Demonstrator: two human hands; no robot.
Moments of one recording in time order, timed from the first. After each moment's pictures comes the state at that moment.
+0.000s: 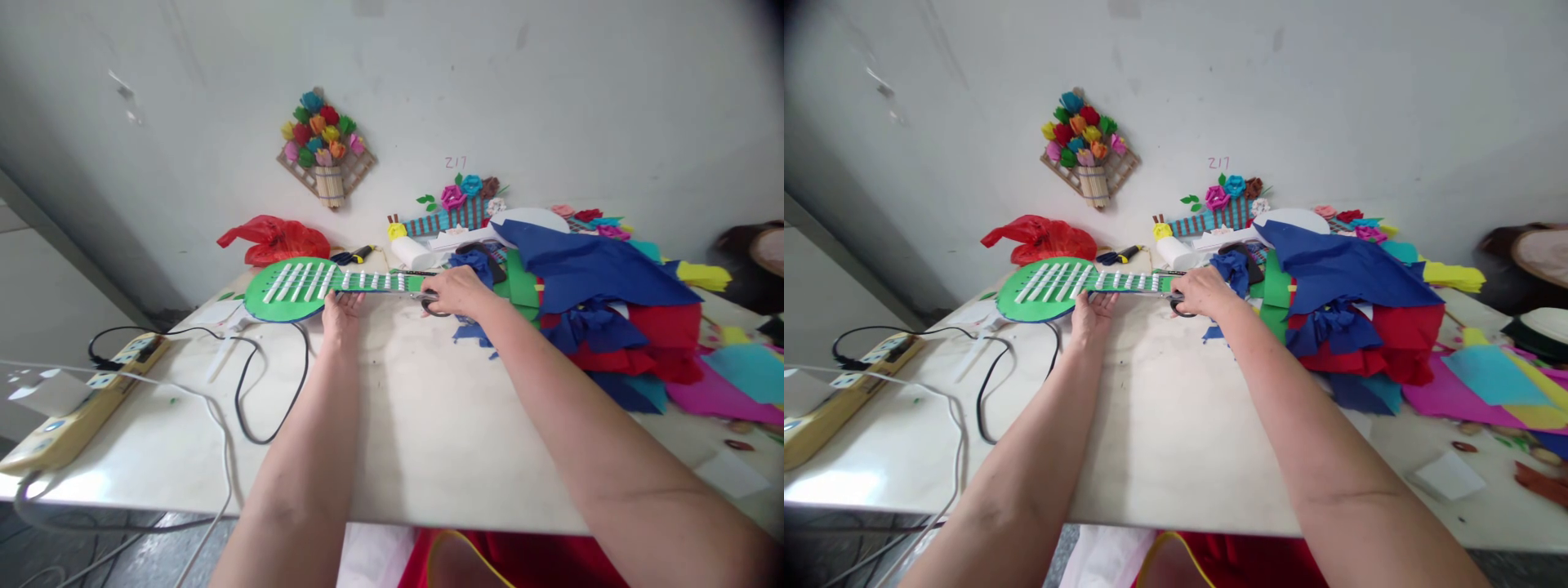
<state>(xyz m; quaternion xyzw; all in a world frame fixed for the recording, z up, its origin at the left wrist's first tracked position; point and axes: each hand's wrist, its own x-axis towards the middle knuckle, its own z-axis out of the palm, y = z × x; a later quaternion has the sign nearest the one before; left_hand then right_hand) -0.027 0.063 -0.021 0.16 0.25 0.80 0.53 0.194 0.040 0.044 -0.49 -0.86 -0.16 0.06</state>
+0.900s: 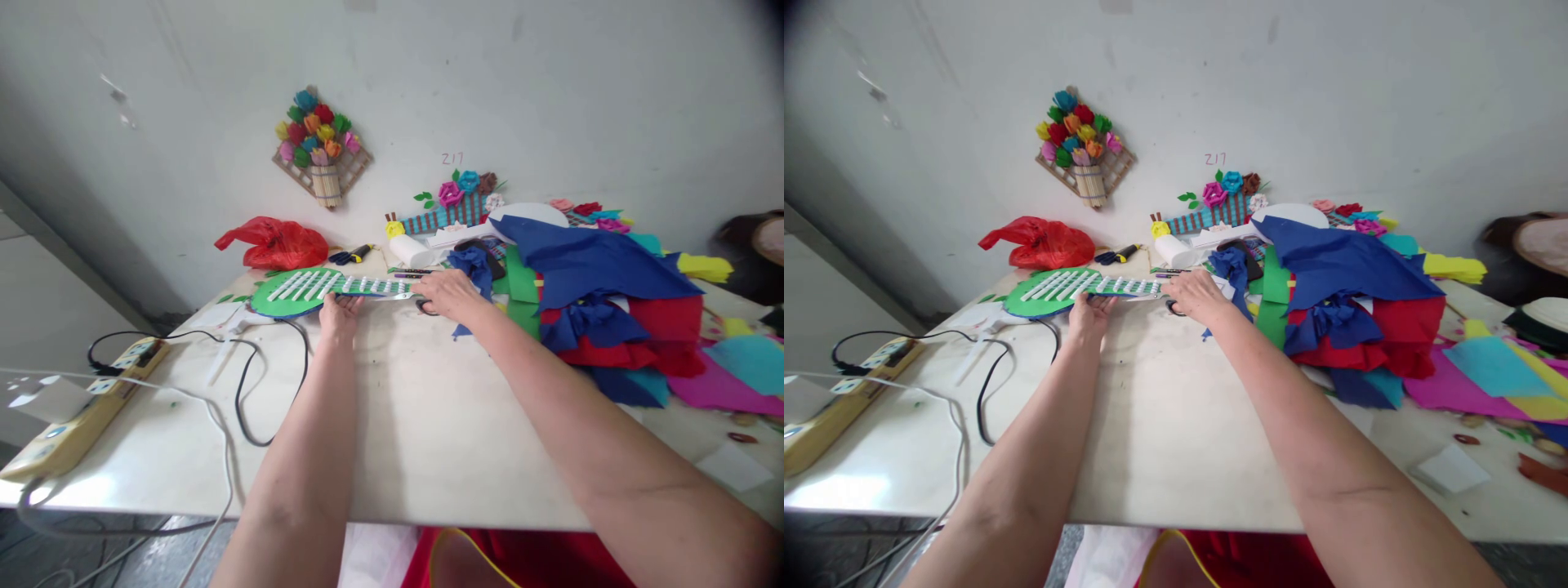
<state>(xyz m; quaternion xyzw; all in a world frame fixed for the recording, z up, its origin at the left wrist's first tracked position) -0.029 0.063 -0.016 0.15 0.33 0.77 0.53 0.188 0.038 0.032 -0.43 -0.88 -0.21 0.07</state>
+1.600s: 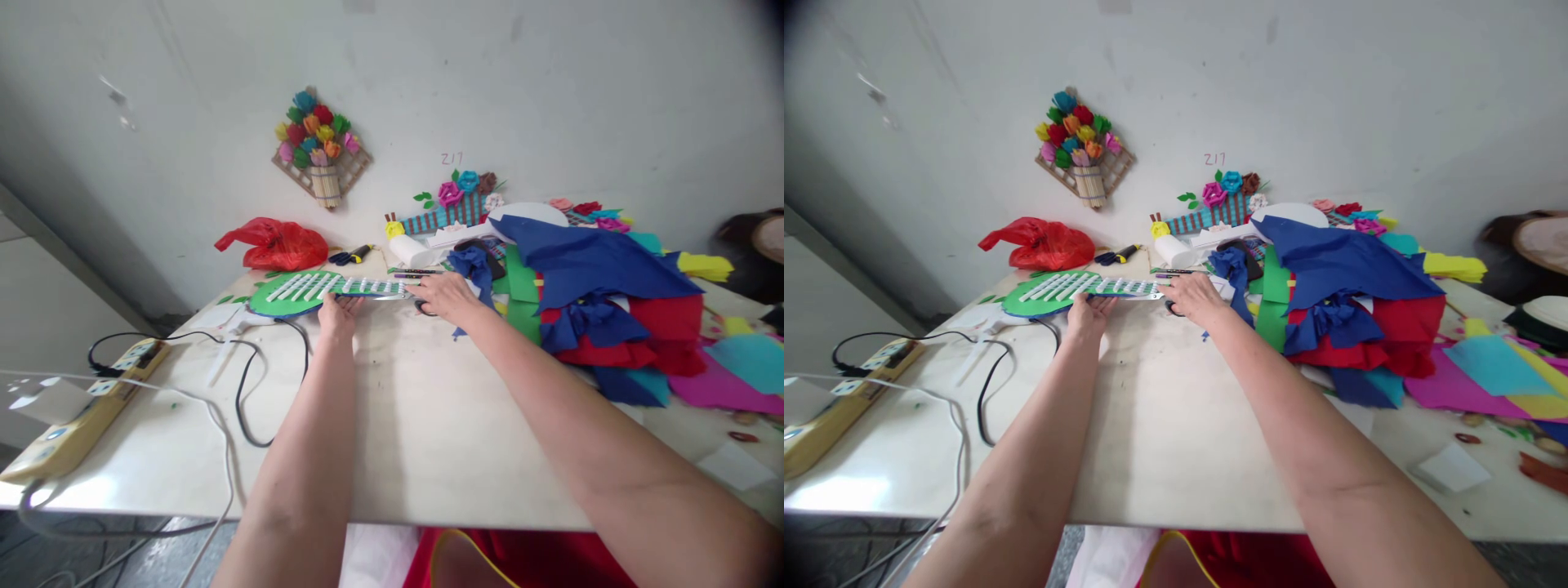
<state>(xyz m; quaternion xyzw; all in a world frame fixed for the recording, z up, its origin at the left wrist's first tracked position) -0.028 0.062 -0.010 0.13 0.36 0.76 0.52 0.186 0.047 0.018 -0.44 -0.87 -0.20 0.08</state>
